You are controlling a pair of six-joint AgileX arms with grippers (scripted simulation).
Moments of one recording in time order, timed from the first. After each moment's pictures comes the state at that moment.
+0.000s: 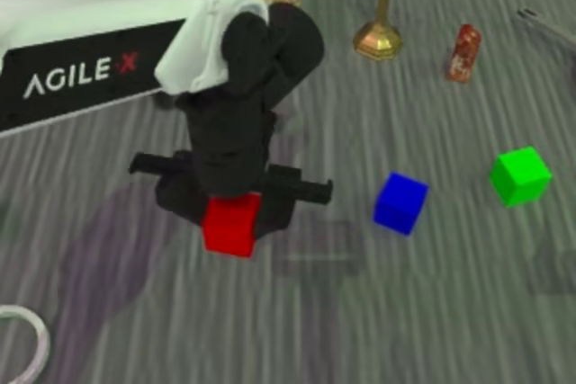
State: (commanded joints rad) left arm -0.68 1.93 1.47 -1.12 -0.01 -0.44; right arm 0.00 0.00 0.00 0.00 0.00 0.00
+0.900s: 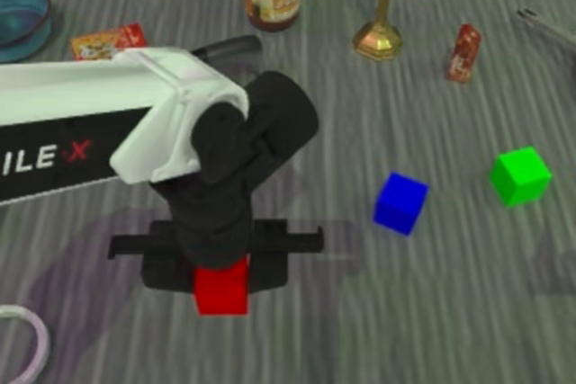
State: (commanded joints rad) left arm -0.76 1.74 1.17 -0.98 -0.02 -0.75; right arm 0.00 0.00 0.00 0.00 0.00 0.00
